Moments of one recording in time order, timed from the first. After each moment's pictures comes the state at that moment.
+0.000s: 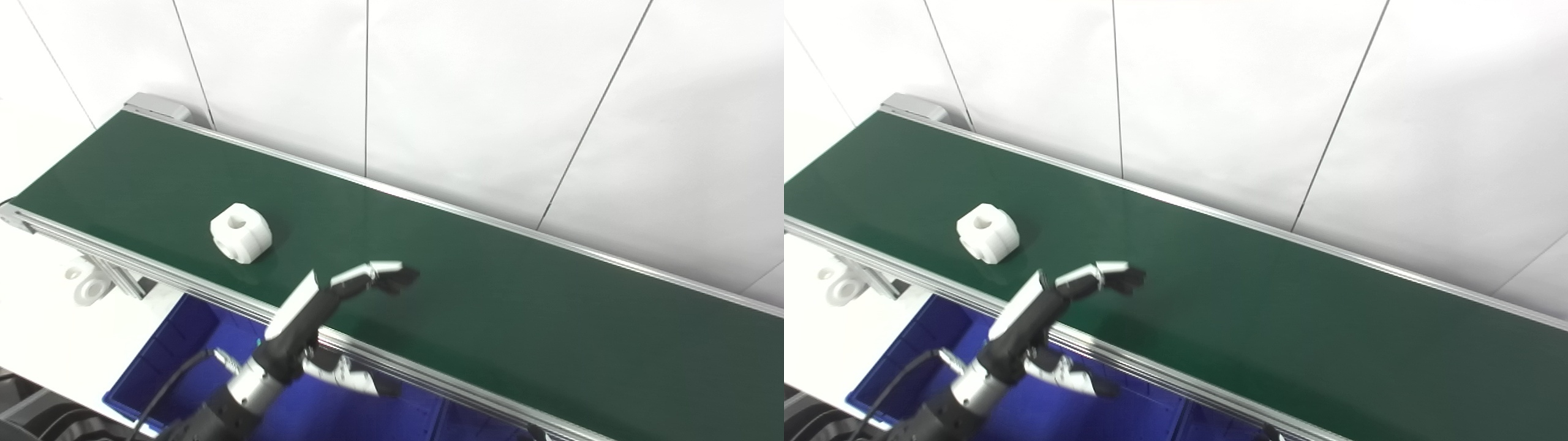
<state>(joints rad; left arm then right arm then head) 0.36 0.36 -0.18 -0.40 0.16 -0.42 0.11 0.42 -0.17 0.48 0.08 -0.27 -0.41 -0.24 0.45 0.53</state>
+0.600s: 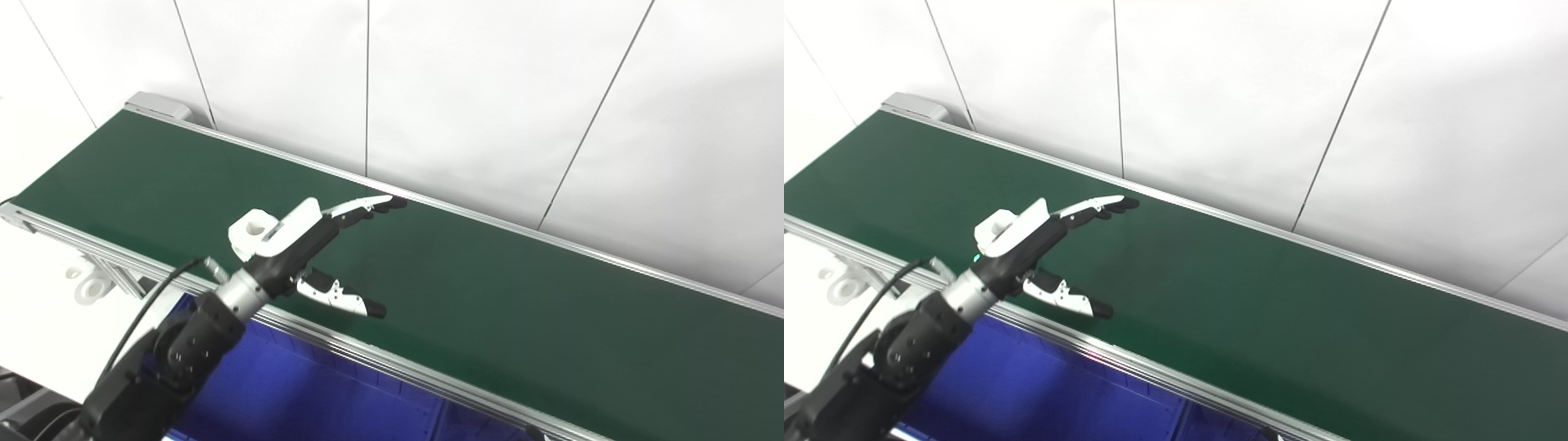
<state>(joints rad) 0.17 0.48 0.01 -0.40 0.32 -0.15 -0.16 0.39 -0.21 0.54 0.08 -0.26 -0.41 -0.29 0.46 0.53</state>
